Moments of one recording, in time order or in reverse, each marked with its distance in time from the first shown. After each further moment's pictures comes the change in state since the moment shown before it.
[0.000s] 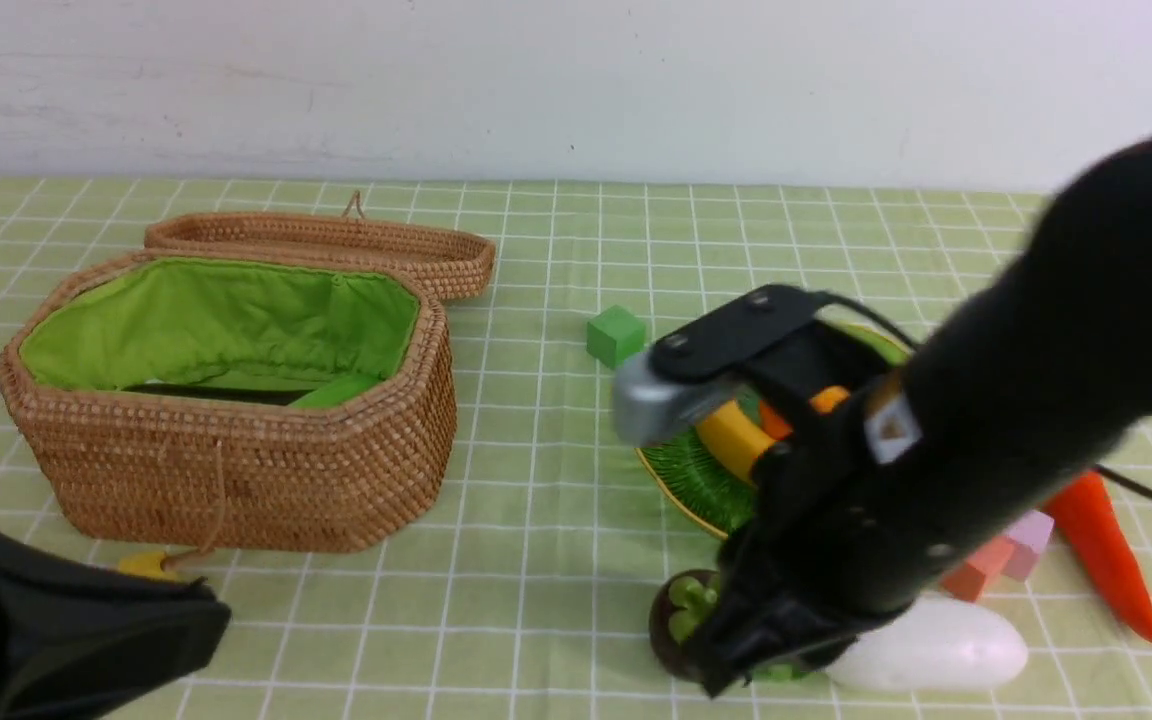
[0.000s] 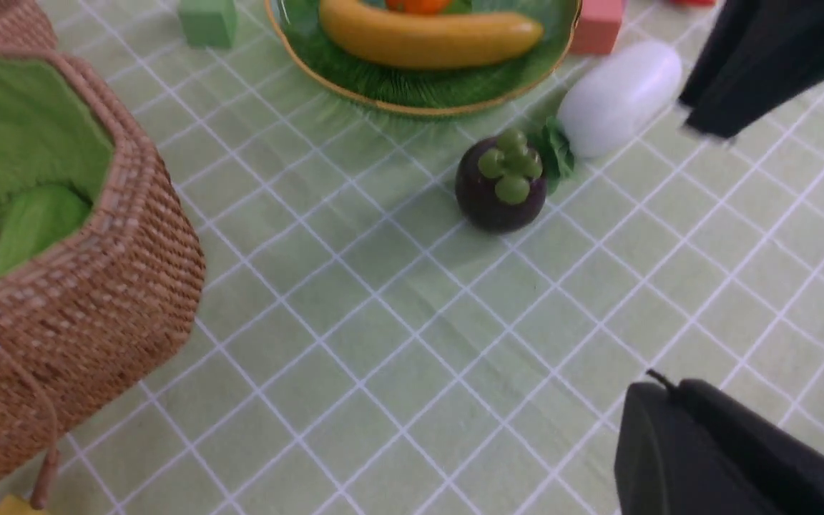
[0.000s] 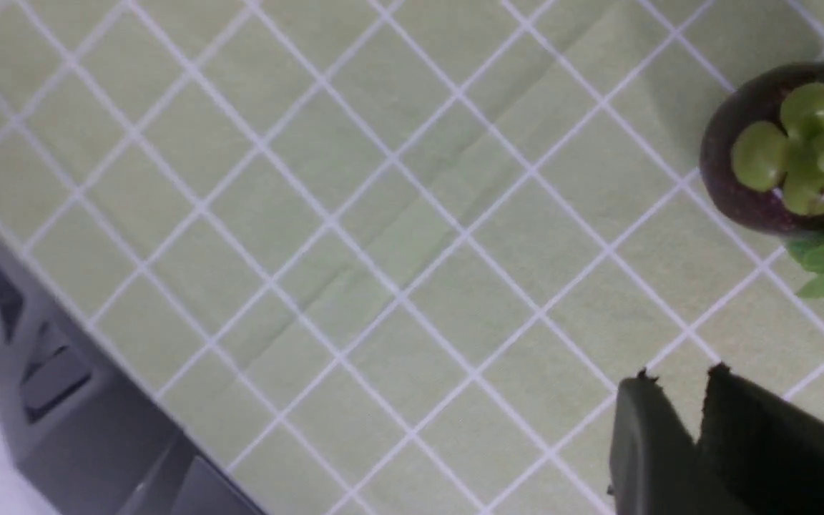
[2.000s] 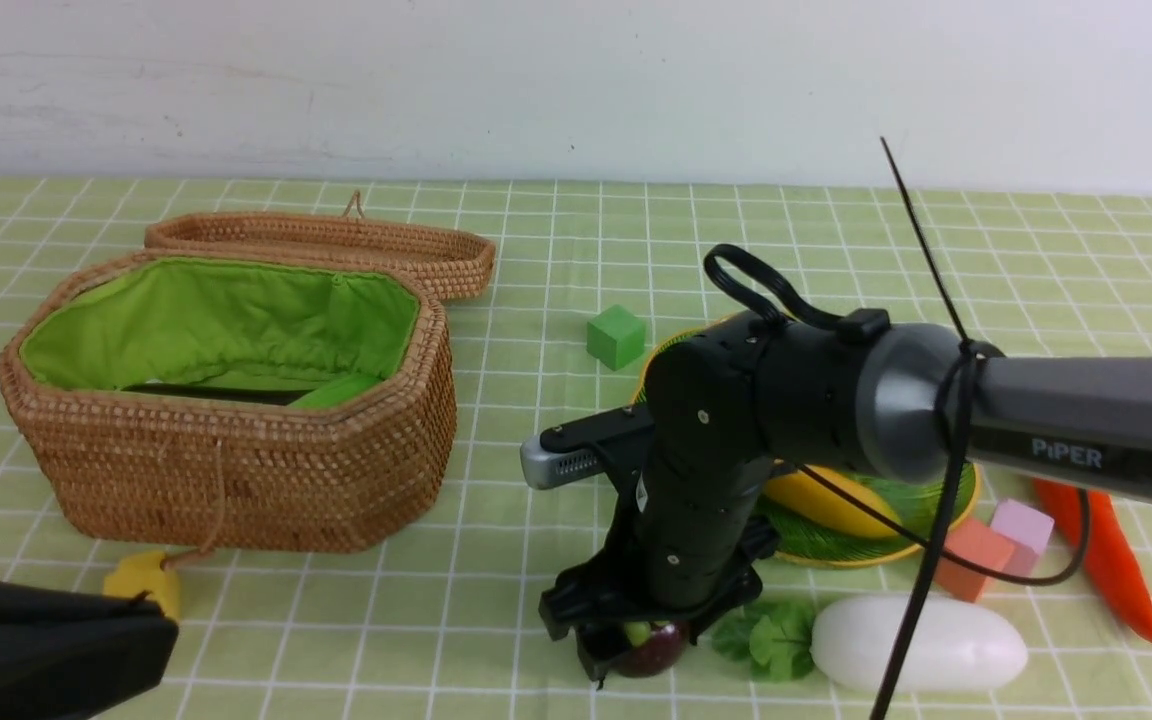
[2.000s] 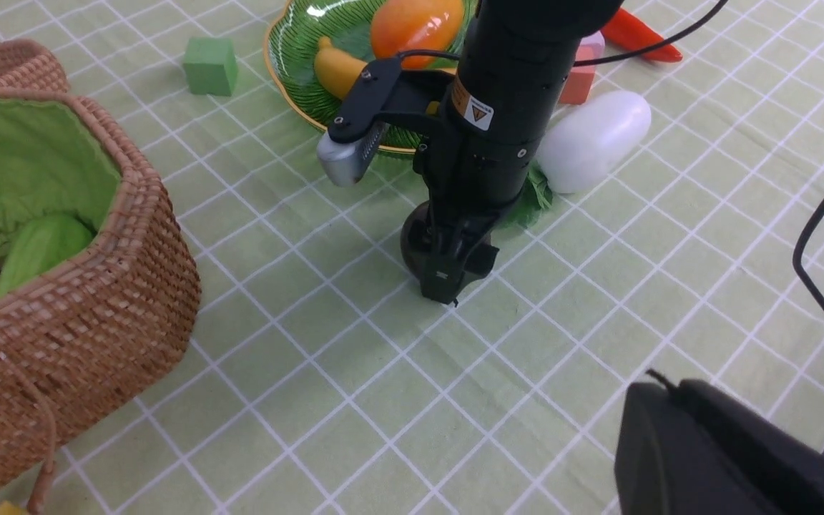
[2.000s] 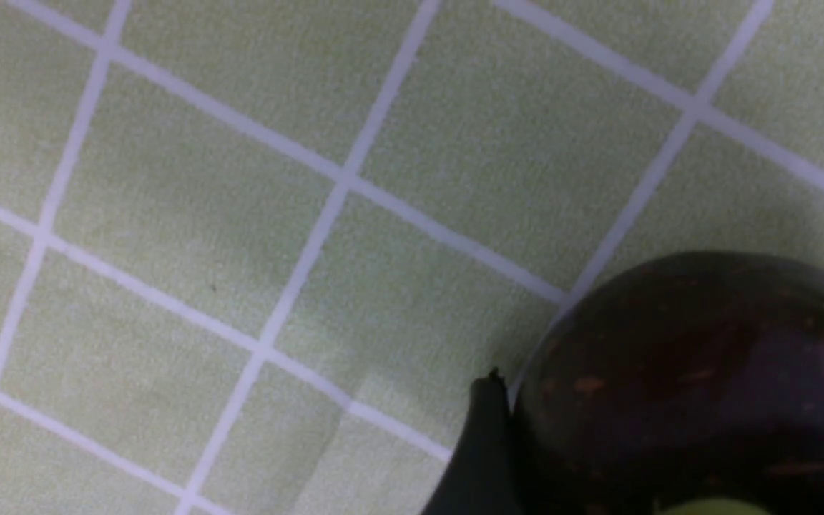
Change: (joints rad) right arm -0.097 0.504 -0.133 -0.002 -0.234 0.140; left arm 0.000 -0.044 0.001 -0.015 0.027 0.000
